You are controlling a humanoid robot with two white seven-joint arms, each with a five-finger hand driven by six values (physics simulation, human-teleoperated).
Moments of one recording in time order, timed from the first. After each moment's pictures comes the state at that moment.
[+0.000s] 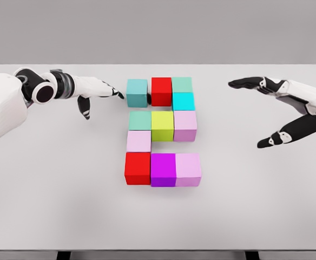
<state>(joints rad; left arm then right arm) -1.05 0.52 -1.12 -1.06 -0.43 -0.23 -0.61 -0.44 -1.11 0.57 -1.74 -0.78 -0.56 0.61</state>
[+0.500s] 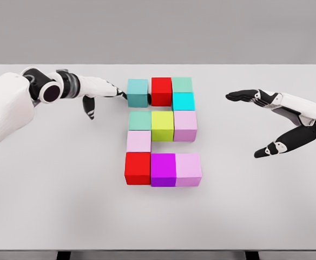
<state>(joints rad) -1.06 0.48 -1.12 -1.02 -0.44 -0.23 -0.61 -0.37 -1.10 0.55 -1.74 -0.75 -0.53 0.61</state>
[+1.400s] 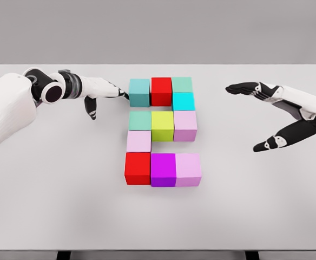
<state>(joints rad) -1.06 0.47 -1.12 -1.02 -0.44 -0.23 -0.61 -0.38 -1.08 0.51 -1.75 -0.74 -0.50 0.61</state>
